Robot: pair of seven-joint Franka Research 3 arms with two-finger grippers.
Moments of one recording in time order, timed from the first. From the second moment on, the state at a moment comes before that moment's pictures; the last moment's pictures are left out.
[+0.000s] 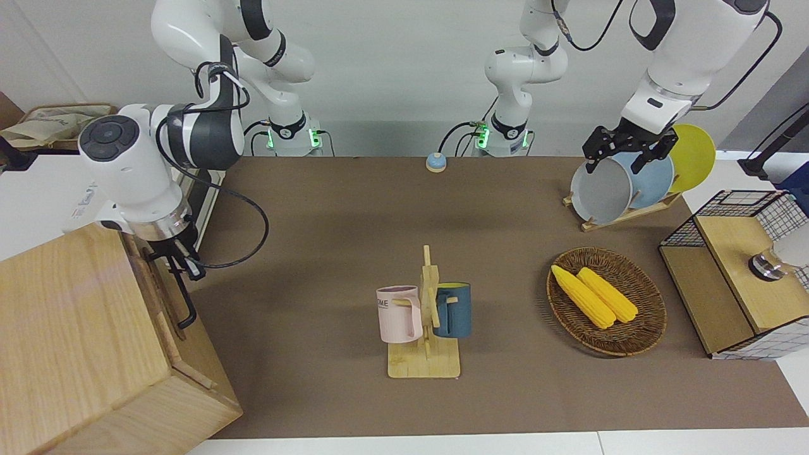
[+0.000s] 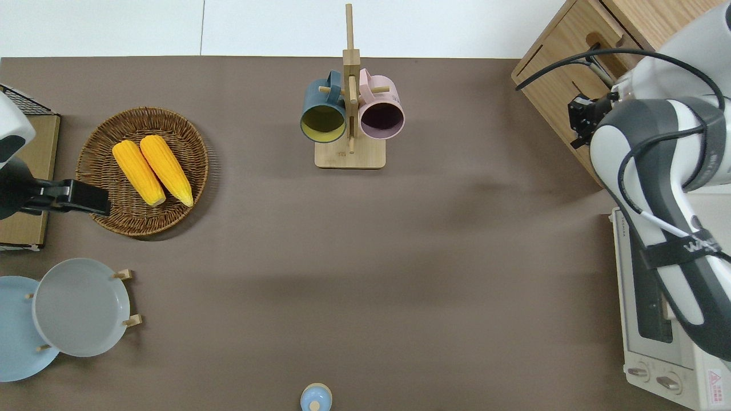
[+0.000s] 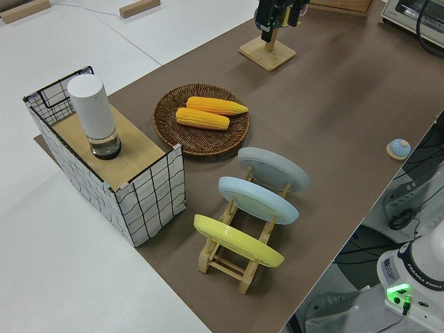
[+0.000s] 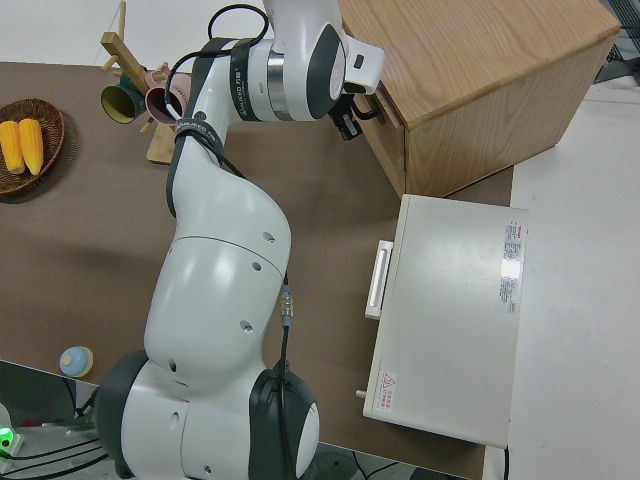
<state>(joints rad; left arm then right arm) 0.04 0.06 -0.07 -1.50 0.00 1.52 0.04 -0.09 0.46 0.16 -1.30 -0.12 1.73 0.92</state>
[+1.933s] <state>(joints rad) 0.04 0.05 -0.07 -1.50 0.00 1.52 0.04 0.08 0.00 -0.02 -1.61 -0.03 1.58 0.14</state>
